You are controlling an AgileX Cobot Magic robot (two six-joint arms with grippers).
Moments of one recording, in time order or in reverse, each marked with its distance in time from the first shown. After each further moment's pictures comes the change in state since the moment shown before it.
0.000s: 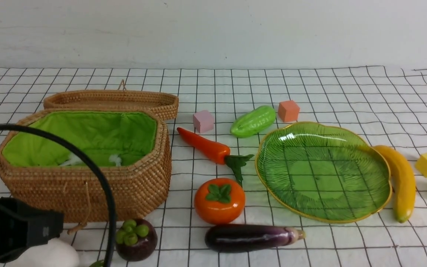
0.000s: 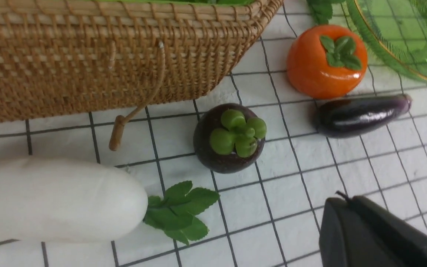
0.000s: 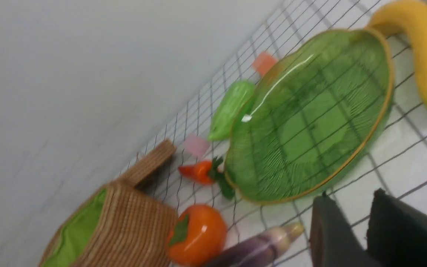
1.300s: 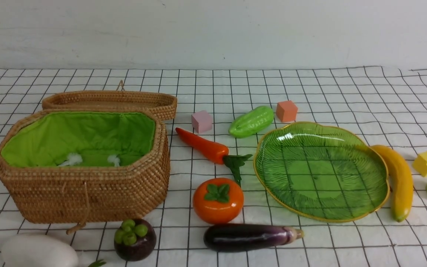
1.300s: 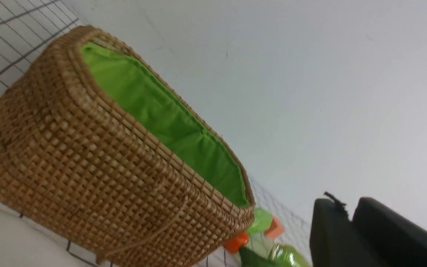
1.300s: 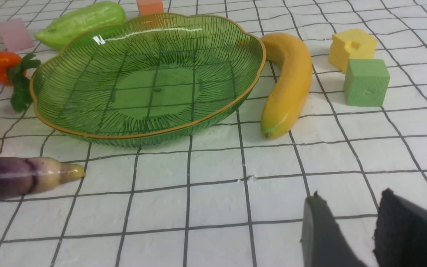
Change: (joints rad) right arm -0.001 -0.011 0.095 -0.624 -0.014 -0.138; left arm 0.000 -0.776 0.554 0.059 -0.675 -0.628
